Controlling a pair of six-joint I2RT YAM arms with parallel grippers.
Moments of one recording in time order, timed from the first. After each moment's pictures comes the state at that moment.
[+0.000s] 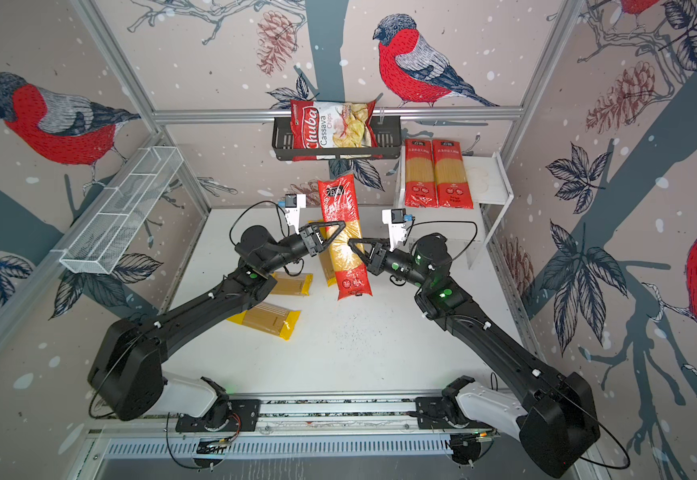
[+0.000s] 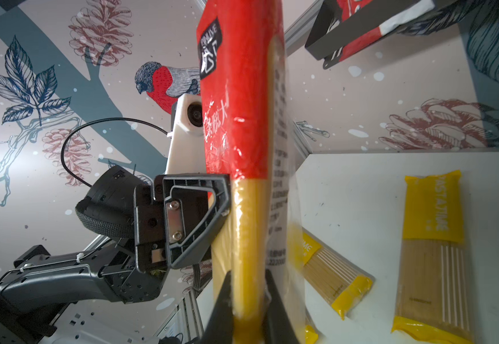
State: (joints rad) left arm -0.60 1.46 1.04 0.68 0.56 -0.91; right arm 0.57 1.10 0.86 0.30 -0.53 0.66
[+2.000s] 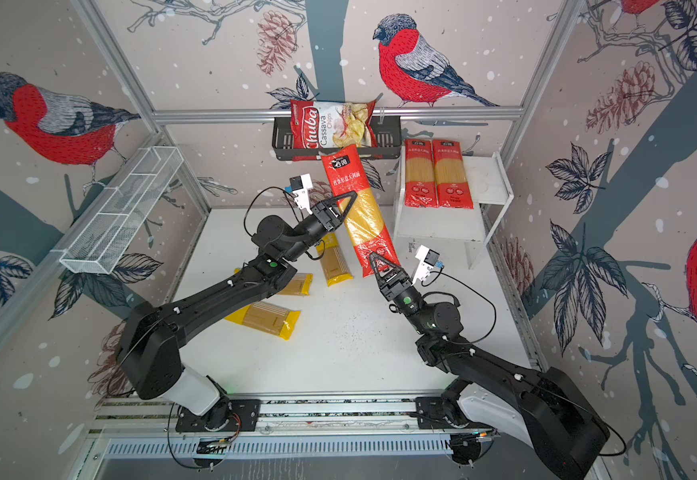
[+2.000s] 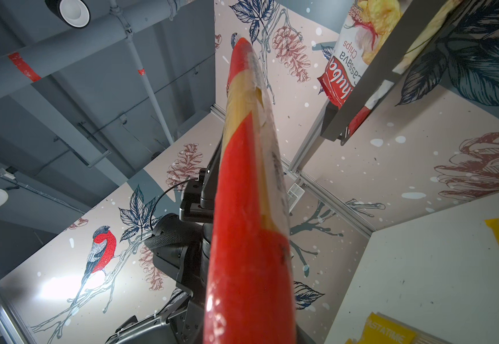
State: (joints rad) left arm -0.70 1.58 1.23 0.77 0.28 -1.09; right arm 0.71 1.03 0.35 1.20 -0.10 1.04
